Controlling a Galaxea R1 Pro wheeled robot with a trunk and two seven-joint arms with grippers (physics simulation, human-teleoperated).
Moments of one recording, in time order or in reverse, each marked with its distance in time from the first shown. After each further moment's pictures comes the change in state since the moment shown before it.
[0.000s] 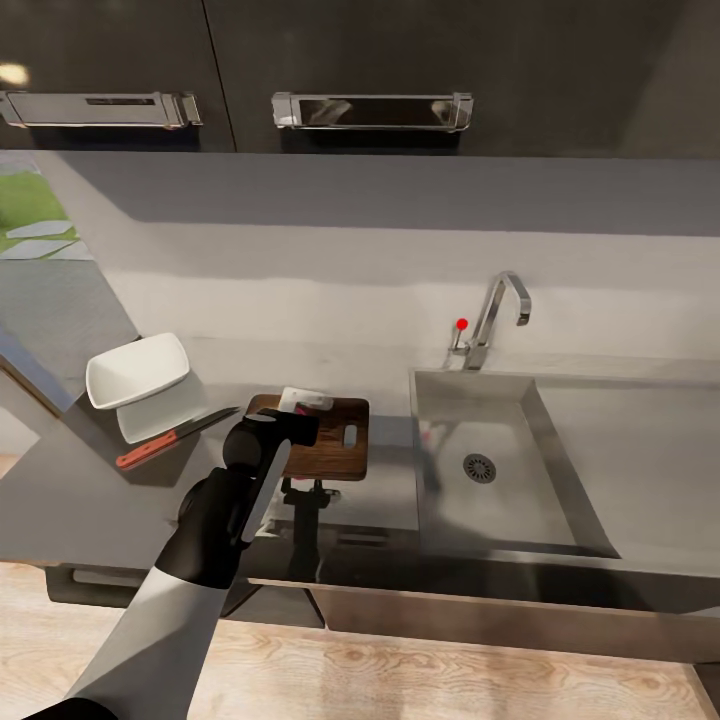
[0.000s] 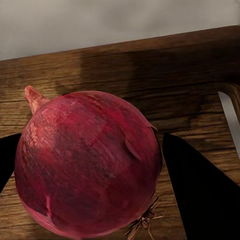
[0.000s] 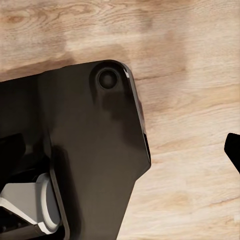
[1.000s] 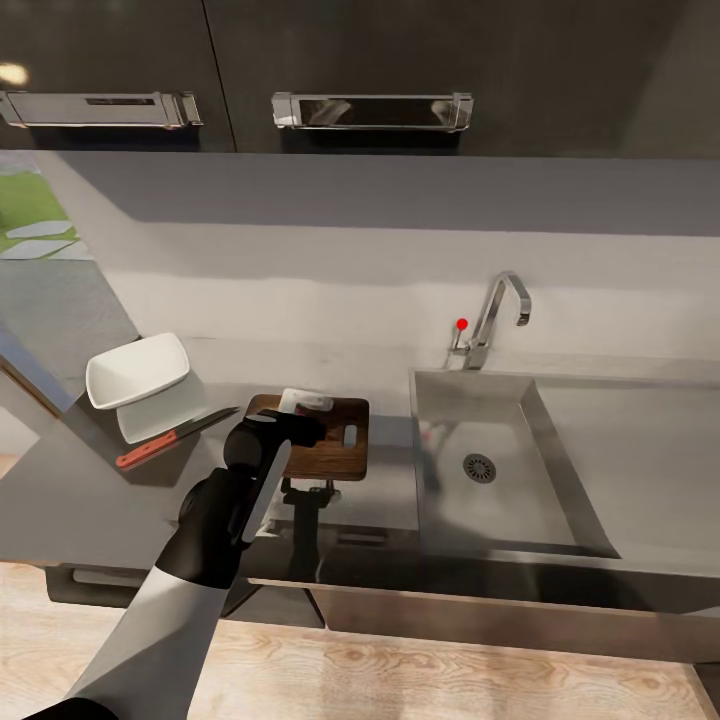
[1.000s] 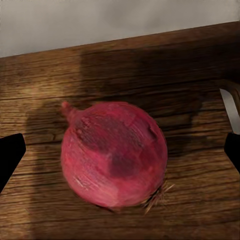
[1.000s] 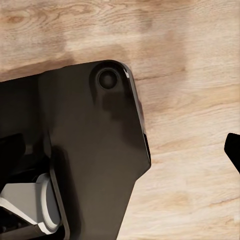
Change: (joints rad) left arm 0.000 0.000 0.000 0.006 -0.002 0.000 -0.001; right arm 0.000 0.000 0.000 0.000 0.000 0.000 0.000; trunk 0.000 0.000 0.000
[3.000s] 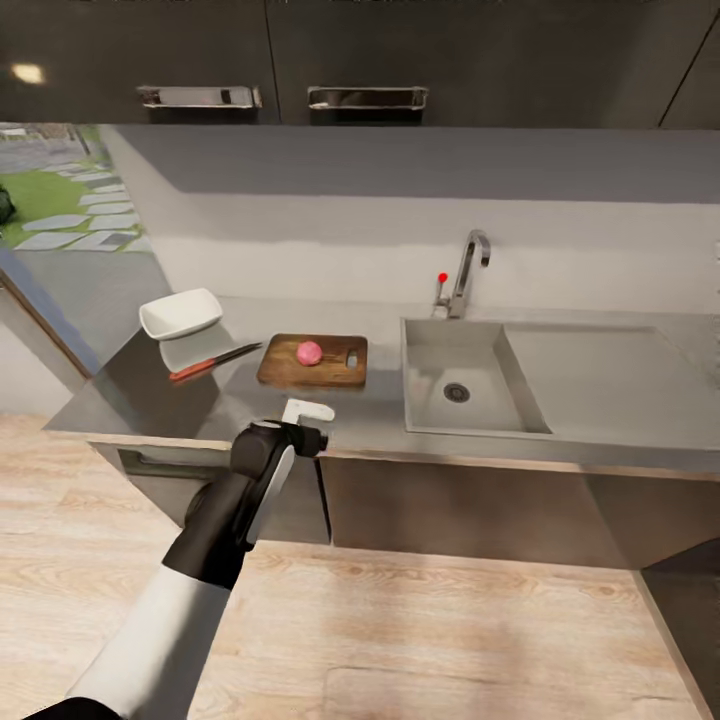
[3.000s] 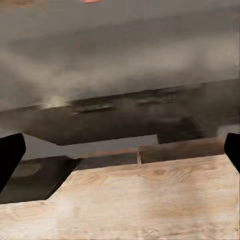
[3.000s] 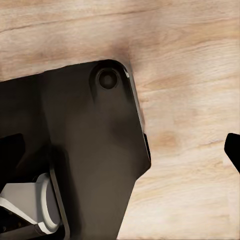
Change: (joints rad) left arm 0.000 0.000 0.000 0.074 0.011 0.000 -0.002; right arm 0.000 0.000 0.000 0.000 0.000 0.000 0.000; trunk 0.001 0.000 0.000
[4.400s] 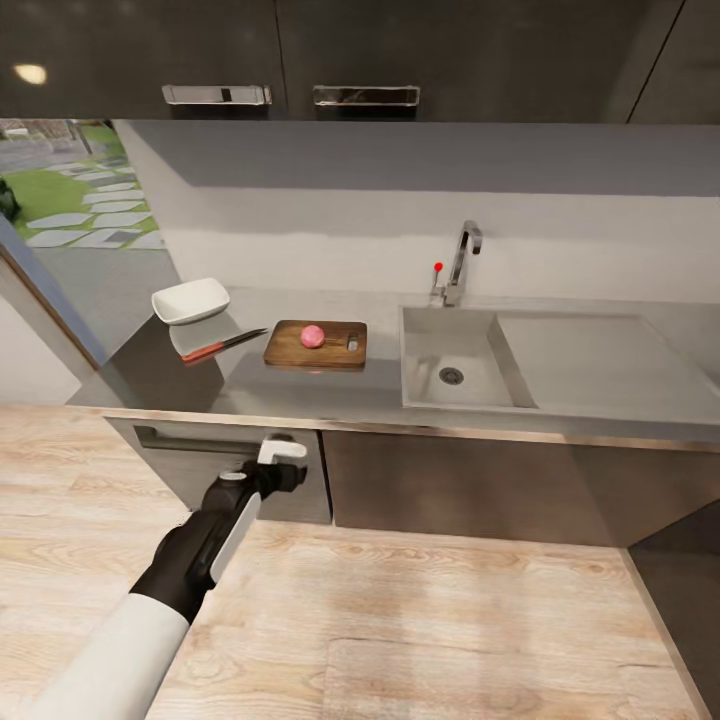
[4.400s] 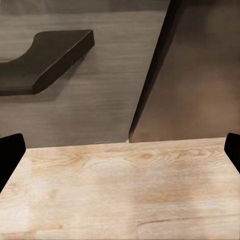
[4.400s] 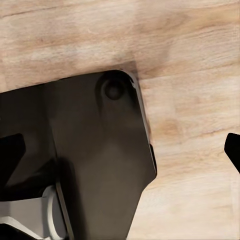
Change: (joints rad) left arm 0.085 0.154 0.002 0.237 0.170 -0.391 -0.088; right arm 0.000 -0.010 -0.003 -0.126 0.004 0.133 -0.003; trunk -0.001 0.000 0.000
